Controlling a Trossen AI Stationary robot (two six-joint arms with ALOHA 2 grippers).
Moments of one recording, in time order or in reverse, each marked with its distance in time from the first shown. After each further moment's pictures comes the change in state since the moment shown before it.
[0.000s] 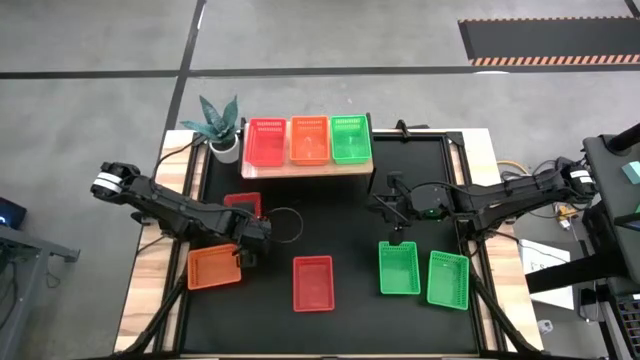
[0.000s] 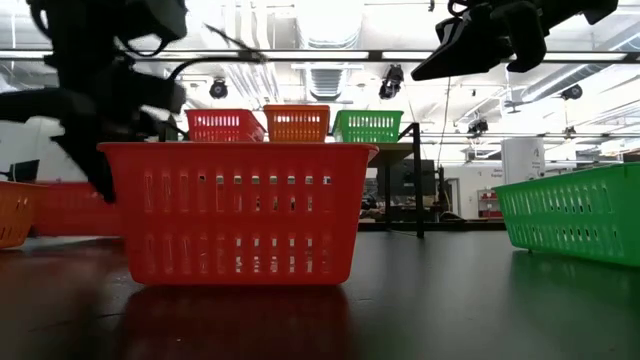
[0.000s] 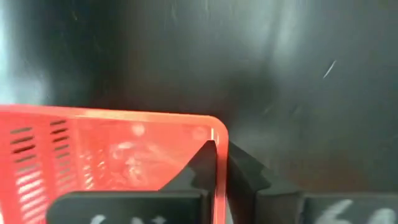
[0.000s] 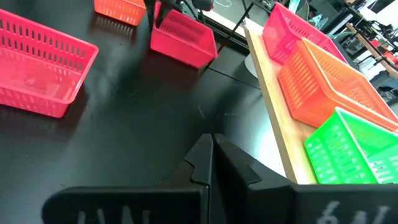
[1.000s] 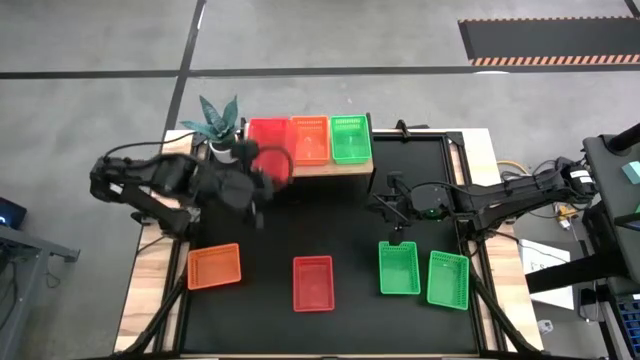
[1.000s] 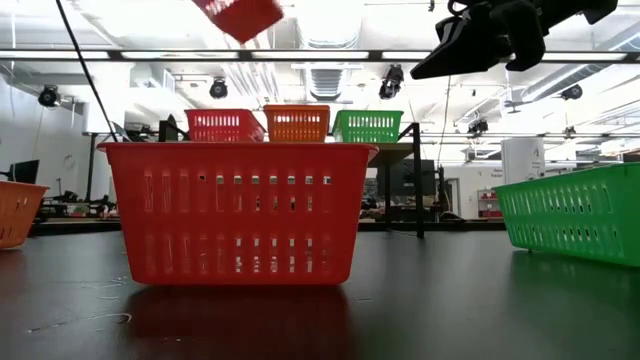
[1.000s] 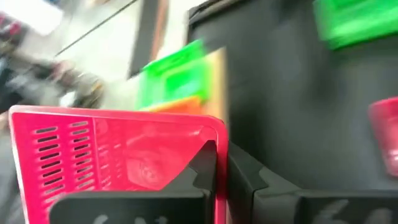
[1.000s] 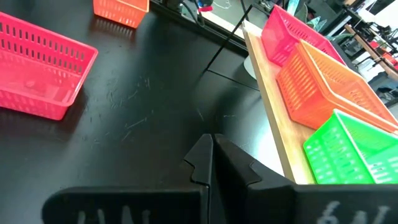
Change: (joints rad) left arm 0.045 0.000 0.937 -0.313 -0.435 0.530; right arm 0.000 0.000 0.000 0.008 0.000 0.001
